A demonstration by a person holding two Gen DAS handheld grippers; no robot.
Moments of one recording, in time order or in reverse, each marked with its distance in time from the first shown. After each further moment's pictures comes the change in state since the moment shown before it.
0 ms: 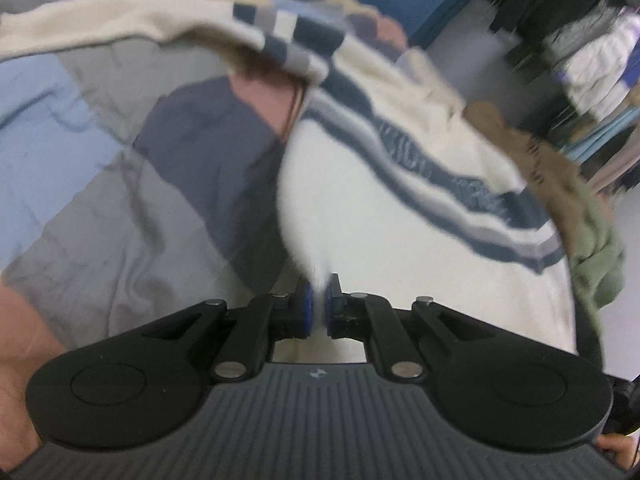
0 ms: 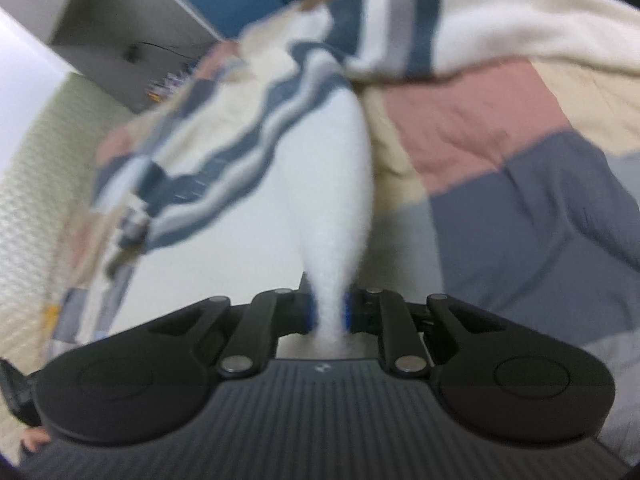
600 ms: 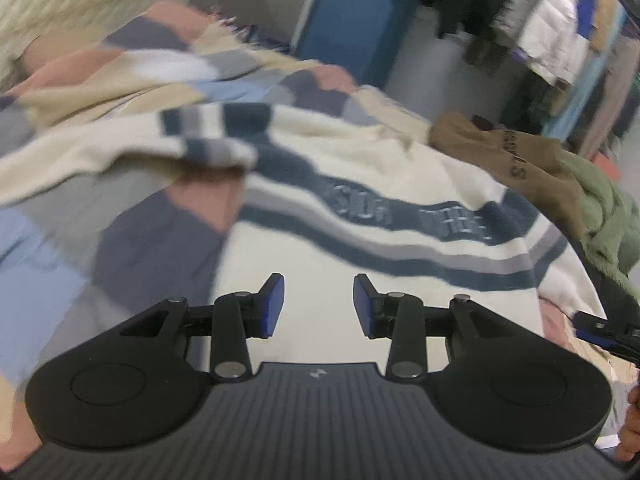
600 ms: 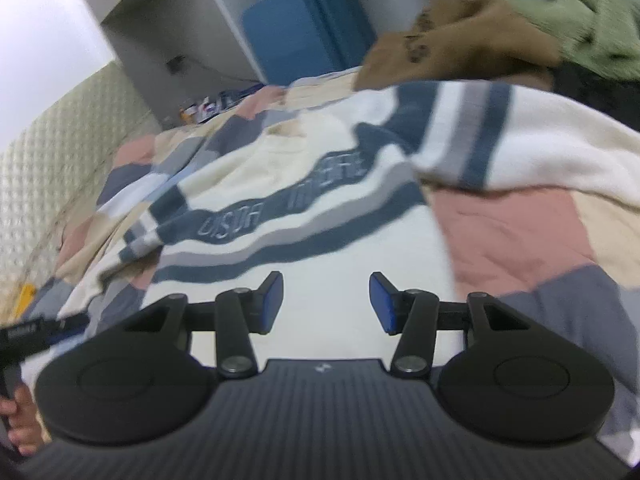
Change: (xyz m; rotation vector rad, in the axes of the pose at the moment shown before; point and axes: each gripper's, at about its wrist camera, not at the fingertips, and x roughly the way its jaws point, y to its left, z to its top) left arm -0.009 -0.094 0.016 0.266 -0.199 0.030; right arm -0.008 0.068 0.012 -0.280 -0.217 0.003
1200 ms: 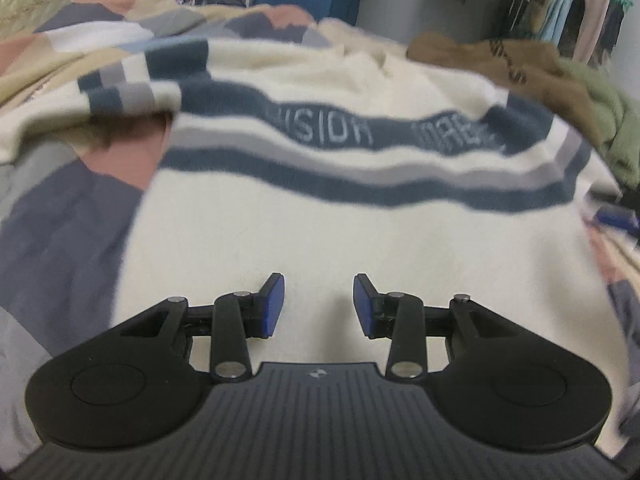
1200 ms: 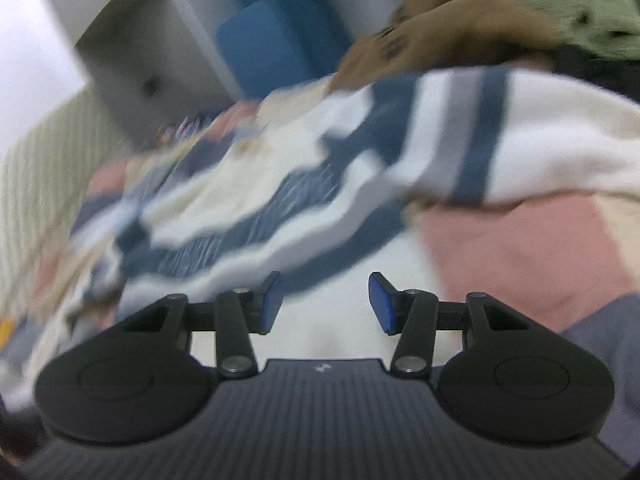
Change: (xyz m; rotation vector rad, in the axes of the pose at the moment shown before) left arm 0.115 -0.026 -0.045 0.180 0.131 0.009; right arm 0.062 -0.049 0.023 0.110 -0.090 -0.049
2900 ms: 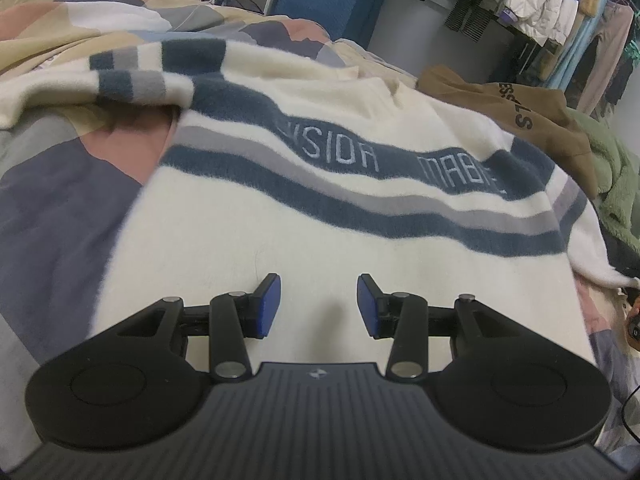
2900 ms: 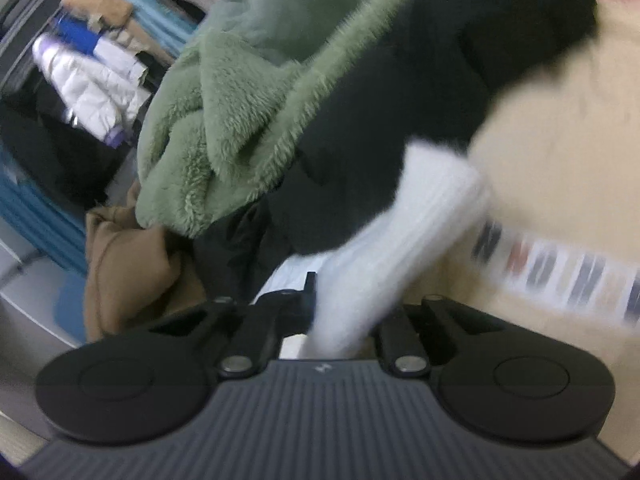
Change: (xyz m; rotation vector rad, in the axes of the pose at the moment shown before) left arm 0.005 0.017 0.004 -0.140 -0.072 -0.056; right arm -0.013 -0.299 0.069 0.620 -0.446 -0.326
